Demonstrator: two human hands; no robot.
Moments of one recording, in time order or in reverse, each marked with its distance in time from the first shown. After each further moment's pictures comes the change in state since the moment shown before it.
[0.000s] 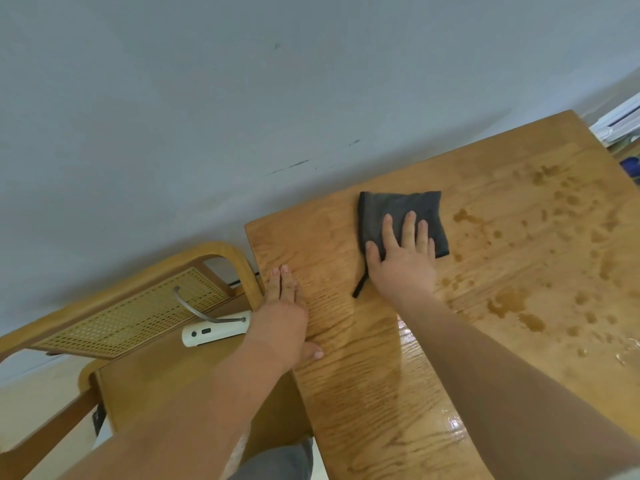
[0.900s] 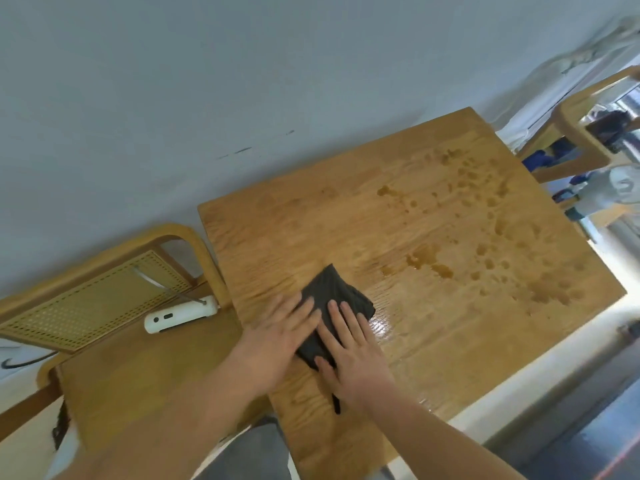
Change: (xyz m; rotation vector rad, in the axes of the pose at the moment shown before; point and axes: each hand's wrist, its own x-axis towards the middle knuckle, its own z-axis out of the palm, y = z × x) left_hand -0.074 0.080 0.072 0.106 0.297 0.426; right_hand -0.214 0.094 0.084 -0.055 -0.053 -0.486
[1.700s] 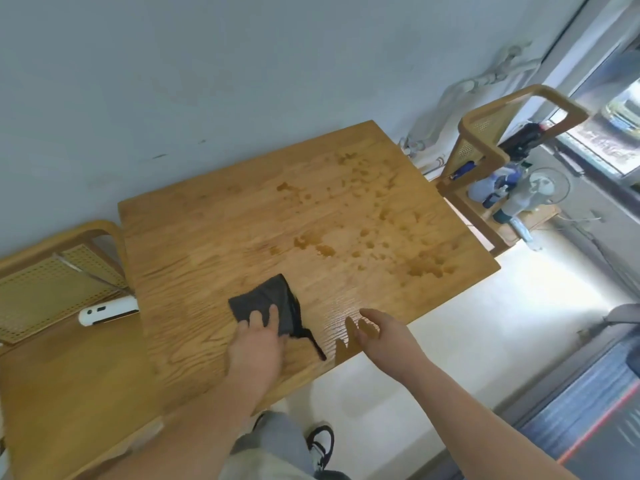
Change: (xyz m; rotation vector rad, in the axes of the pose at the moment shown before) left_hand 0.071 0.252 0.032 -0.065 0.077 -0.592; right_hand -0.184 0.227 -0.066 0.671 0.077 0.462
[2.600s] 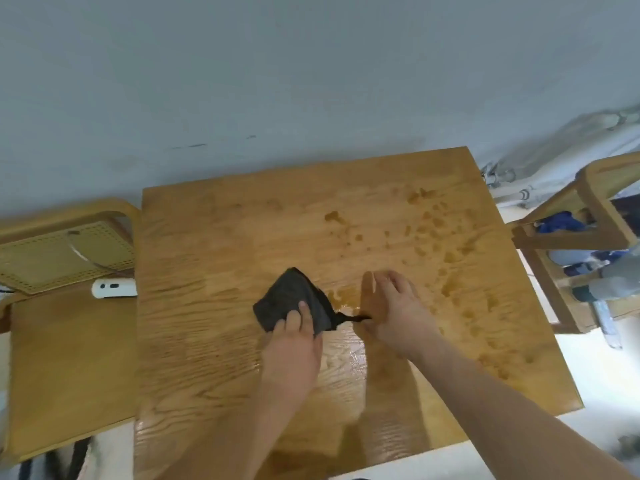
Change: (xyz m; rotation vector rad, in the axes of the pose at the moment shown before) left_hand 0.126 0.022 -0.040 -0.139 0.076 -0.124; right_hand 0.225 -0.101 -0.044 -0.501 -0.165 -0.284
